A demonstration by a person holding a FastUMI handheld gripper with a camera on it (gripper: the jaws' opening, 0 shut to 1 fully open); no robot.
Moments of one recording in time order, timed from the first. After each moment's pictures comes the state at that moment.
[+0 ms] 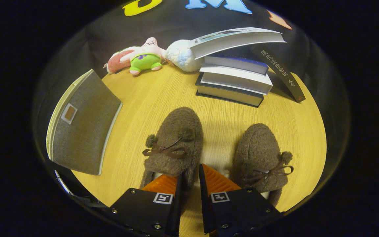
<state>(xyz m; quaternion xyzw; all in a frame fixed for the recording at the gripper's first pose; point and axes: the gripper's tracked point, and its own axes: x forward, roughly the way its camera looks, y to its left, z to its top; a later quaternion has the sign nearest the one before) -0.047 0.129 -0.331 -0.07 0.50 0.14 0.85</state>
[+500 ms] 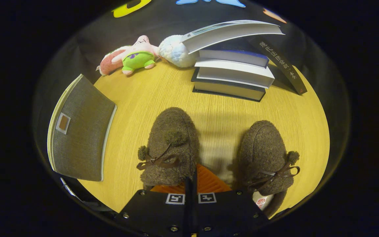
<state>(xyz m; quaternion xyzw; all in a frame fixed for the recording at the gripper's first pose) -0.051 0.137 -0.315 -0.02 0.52 0.13 0.85</state>
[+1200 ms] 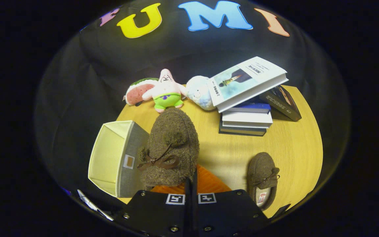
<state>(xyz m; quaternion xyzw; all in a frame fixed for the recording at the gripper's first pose) -0.047 0.218 -0.154 0.02 0.44 0.18 0.88</state>
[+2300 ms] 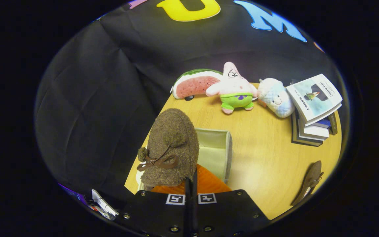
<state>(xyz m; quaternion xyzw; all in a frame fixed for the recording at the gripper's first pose) -0.067 0.455 -0.175 0.01 0.49 0.27 0.83</state>
